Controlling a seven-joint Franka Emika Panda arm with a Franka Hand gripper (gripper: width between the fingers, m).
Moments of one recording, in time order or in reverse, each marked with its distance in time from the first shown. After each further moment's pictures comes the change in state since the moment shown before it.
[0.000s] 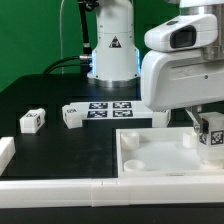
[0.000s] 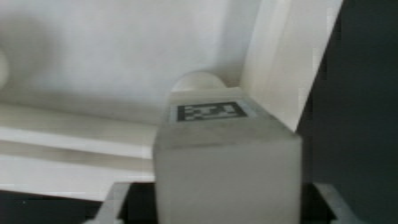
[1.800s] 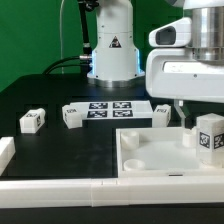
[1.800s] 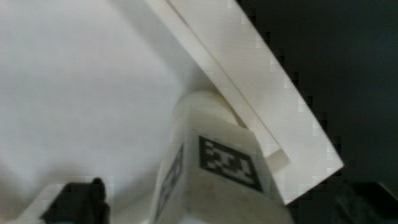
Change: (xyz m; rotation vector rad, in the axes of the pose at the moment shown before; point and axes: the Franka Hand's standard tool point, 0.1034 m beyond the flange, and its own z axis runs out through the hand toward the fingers) arm -0.008 -0.001 0.004 -0.036 0.028 0.611
